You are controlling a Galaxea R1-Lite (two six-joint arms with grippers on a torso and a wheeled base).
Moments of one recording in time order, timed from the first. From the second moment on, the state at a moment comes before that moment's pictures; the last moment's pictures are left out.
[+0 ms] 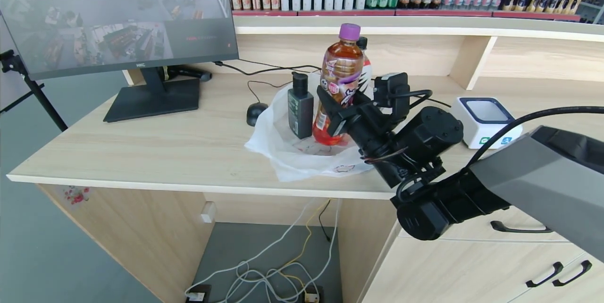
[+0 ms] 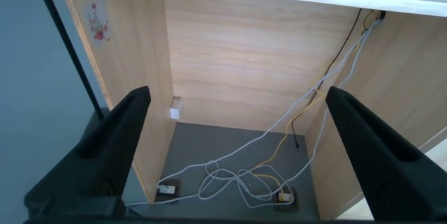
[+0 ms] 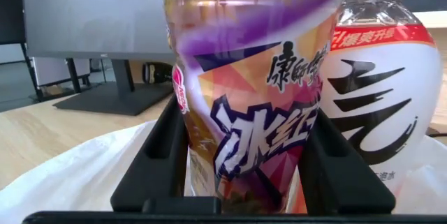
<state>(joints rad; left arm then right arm) 0.00 0.00 0.00 0.00 0.00 0.00 0.59 2.20 -1.15 -1.57 0.01 -0.06</state>
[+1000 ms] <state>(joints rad) 0.00 0.00 0.00 0.00 0.00 0.00 0.59 2.26 -1.14 -1.57 0.01 -0.07</state>
